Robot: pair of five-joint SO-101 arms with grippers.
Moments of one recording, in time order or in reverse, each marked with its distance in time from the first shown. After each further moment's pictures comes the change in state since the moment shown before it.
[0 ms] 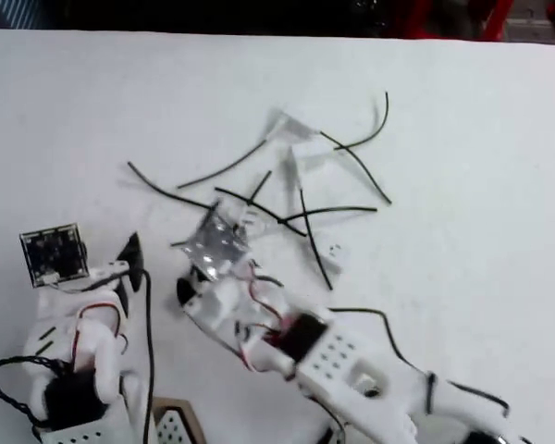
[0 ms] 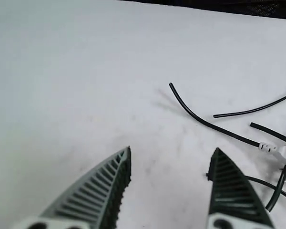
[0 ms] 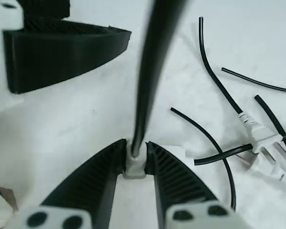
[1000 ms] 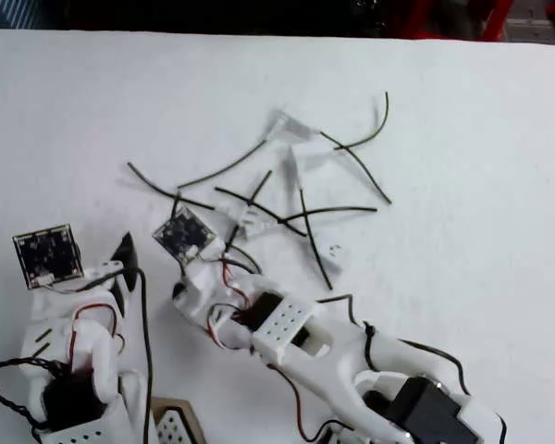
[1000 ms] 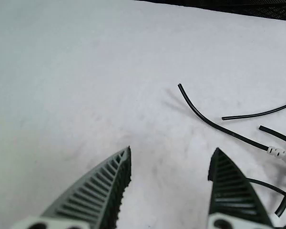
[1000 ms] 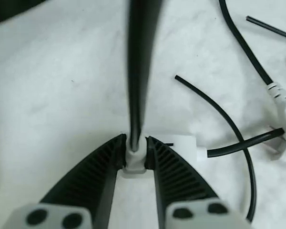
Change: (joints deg) left arm -1.8 0.1 0.0 -0.1 0.0; right arm 0.0 23.3 -7.8 -5.3 0.0
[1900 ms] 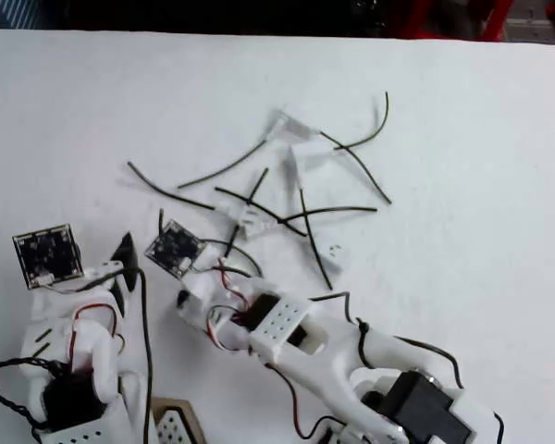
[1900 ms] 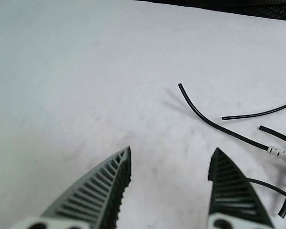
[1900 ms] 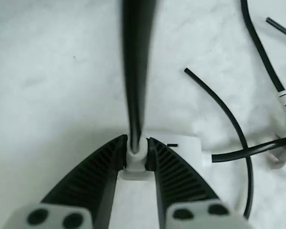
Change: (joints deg) left arm 0.0 0.0 0.0 0.0 0.0; right arm -0.1 3.9 0.6 -0.2 8.3
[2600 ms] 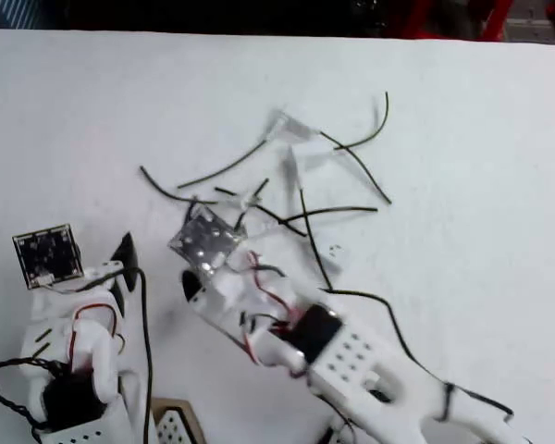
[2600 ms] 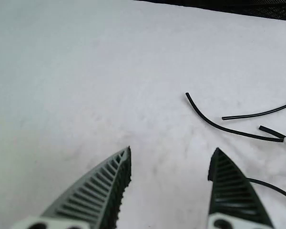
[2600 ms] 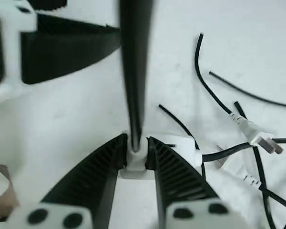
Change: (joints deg) left arm 0.0 0.0 0.0 0.0 0.0; right arm 1.3 -37.4 0.9 20.4 0.2
